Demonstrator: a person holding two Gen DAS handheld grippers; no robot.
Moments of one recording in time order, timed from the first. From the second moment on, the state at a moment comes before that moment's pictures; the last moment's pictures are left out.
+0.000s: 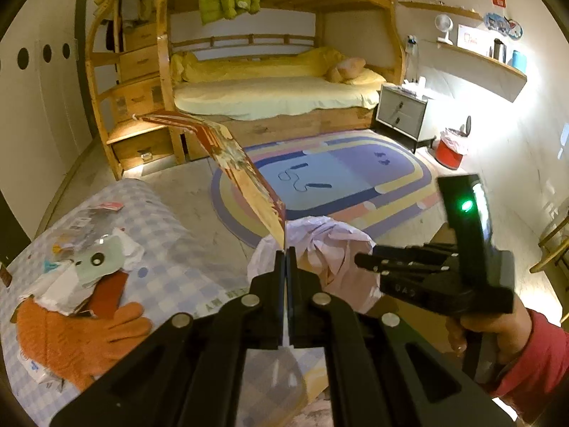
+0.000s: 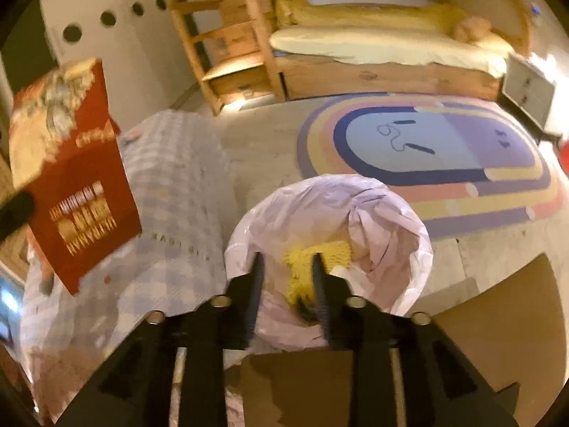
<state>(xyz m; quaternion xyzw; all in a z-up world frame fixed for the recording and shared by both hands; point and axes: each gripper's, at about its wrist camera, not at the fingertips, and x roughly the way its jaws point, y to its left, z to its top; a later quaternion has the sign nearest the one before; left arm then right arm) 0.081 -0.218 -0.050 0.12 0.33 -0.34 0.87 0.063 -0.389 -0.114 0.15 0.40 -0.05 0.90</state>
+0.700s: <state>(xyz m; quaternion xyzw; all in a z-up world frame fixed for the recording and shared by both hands) 0.089 -0.247 -0.061 0.12 0.35 -0.31 0.88 0.013 -0.415 -0.058 0.18 0.33 -0.07 0.92</state>
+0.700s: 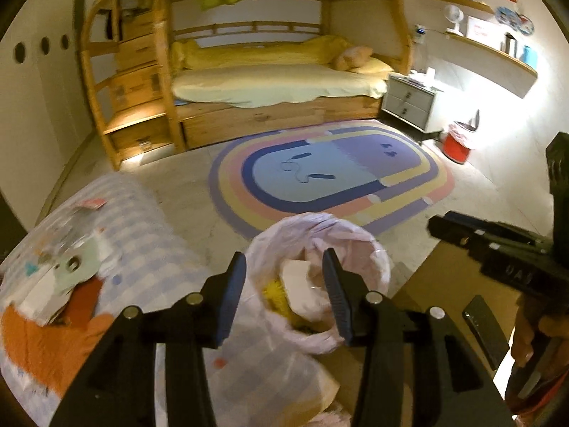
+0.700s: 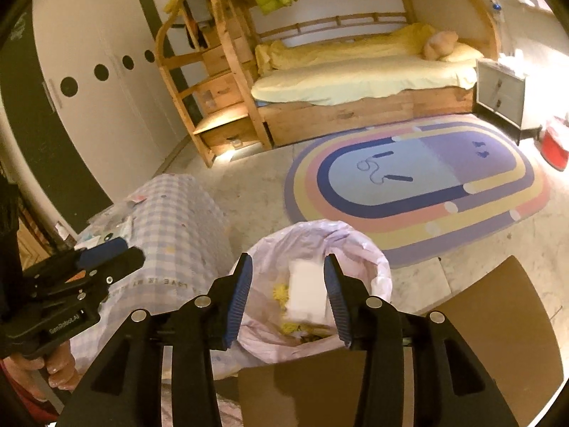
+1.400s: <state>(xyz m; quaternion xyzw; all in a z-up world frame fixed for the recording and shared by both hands) 0.050 -0.086 -0.032 0.04 0.32 -0.19 0.93 0.021 -0.272 -0.015 0.08 0.34 0.06 0.94</state>
